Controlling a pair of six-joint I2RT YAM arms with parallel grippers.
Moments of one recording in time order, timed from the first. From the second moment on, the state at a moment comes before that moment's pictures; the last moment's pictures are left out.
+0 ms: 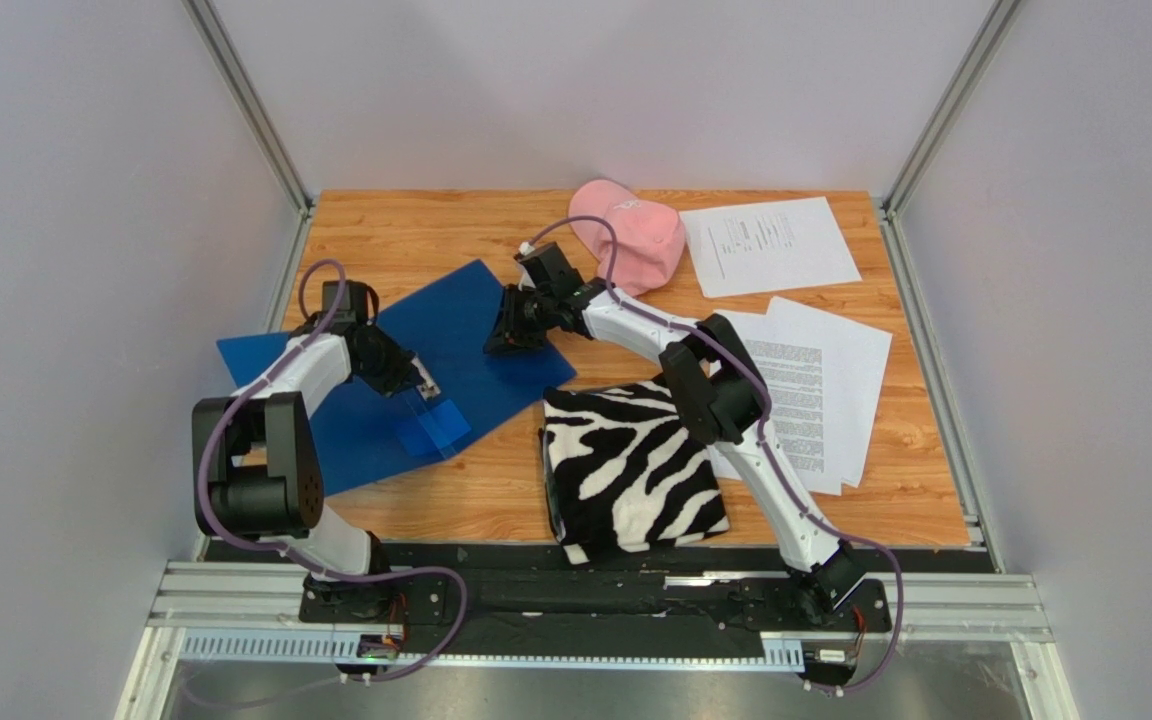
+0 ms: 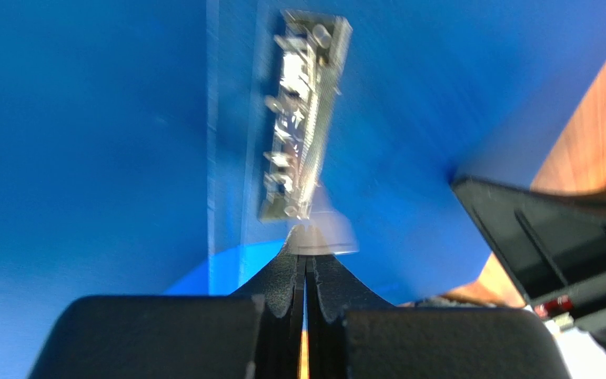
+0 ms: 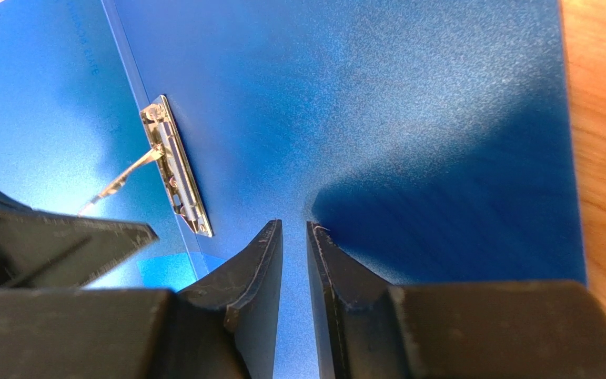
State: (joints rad) left arm 0.08 1.55 0.91 -0.46 0.16 -0.82; right arm 0.69 2.54 2.06 -0.29 -0.43 0.79
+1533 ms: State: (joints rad) left arm 0.23 1.58 1.02 -0.53 0.16 -0.87; right arm 0.69 2.54 2.07 -0.33 -0.45 0.79
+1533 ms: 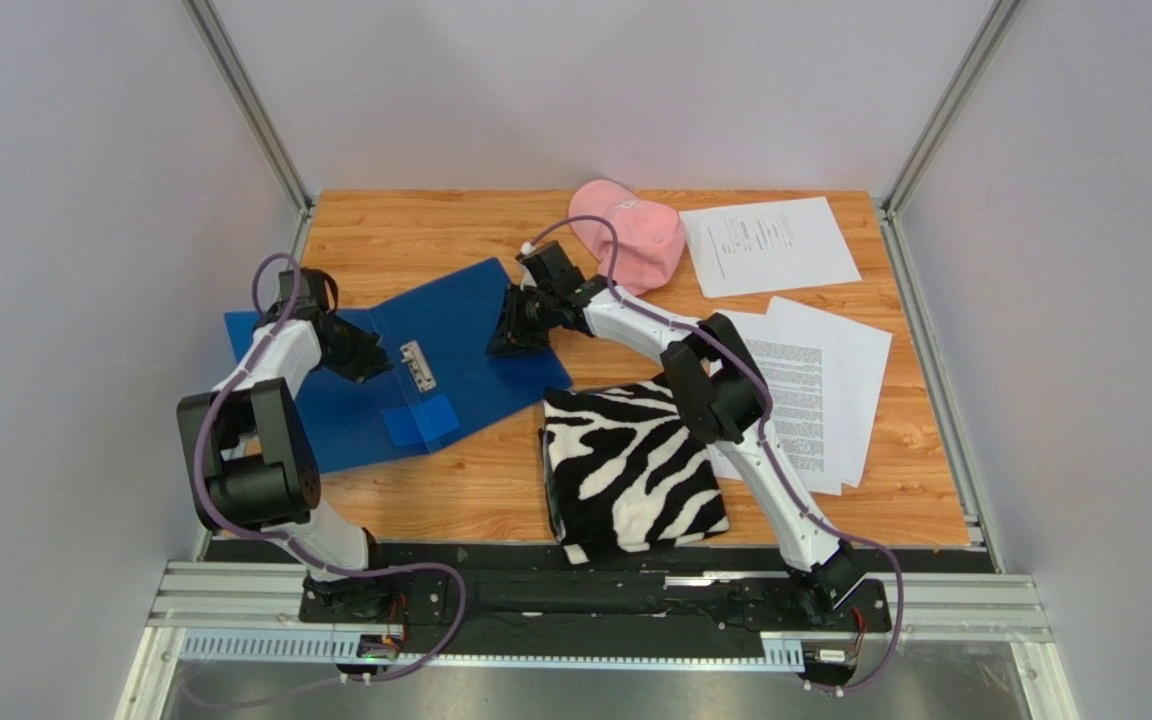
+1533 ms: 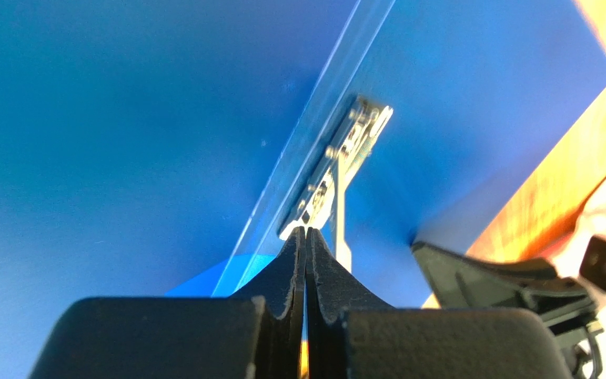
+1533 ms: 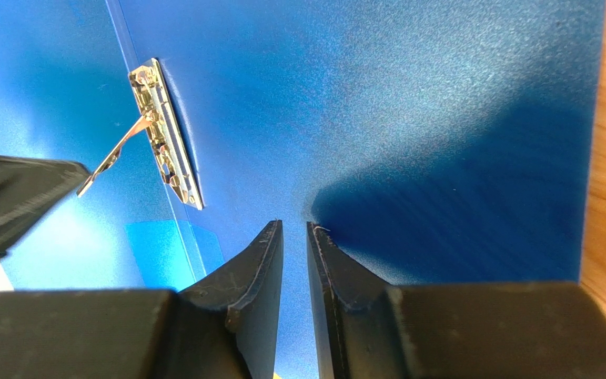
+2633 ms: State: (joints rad) left arm 0.27 1.78 0.97 -0.12 0.42 -0.98; right arm 0.69 2.54 2.07 -0.33 -0.45 0.78
